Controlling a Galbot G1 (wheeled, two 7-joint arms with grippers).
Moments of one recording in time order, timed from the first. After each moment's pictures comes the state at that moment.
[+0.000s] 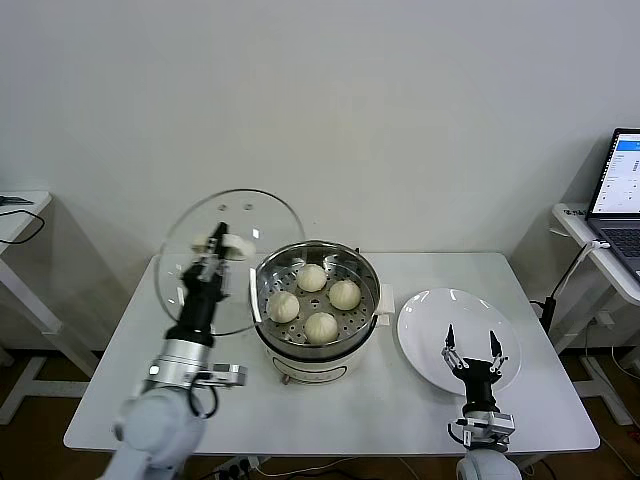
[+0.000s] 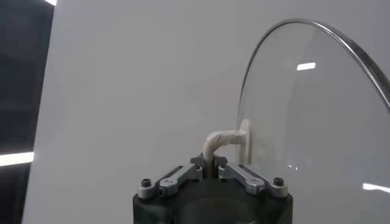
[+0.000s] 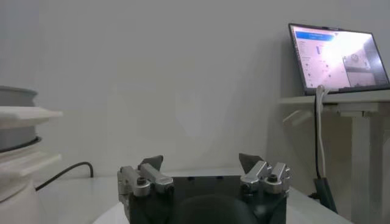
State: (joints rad) left arm 1.21 -1.21 -0.26 -2.18 1.19 0.27 -0.03; right arm -1.37 1.38 0.58 1.59 0.20 0.35 0.16
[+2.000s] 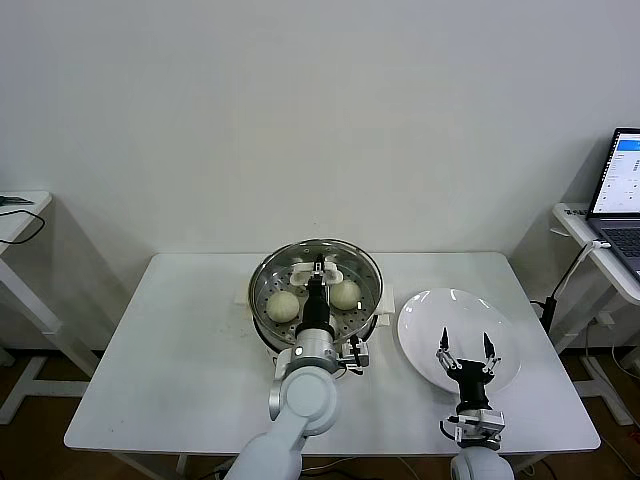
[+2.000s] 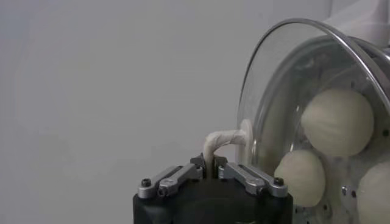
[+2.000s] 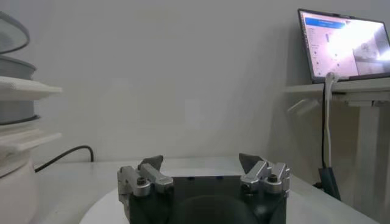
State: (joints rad) left arm 0.98 -1.56 0.07 -1.78 1.56 0.56 0.23; right arm -1.34 1.41 0.58 1.53 0.15 0.34 0.15
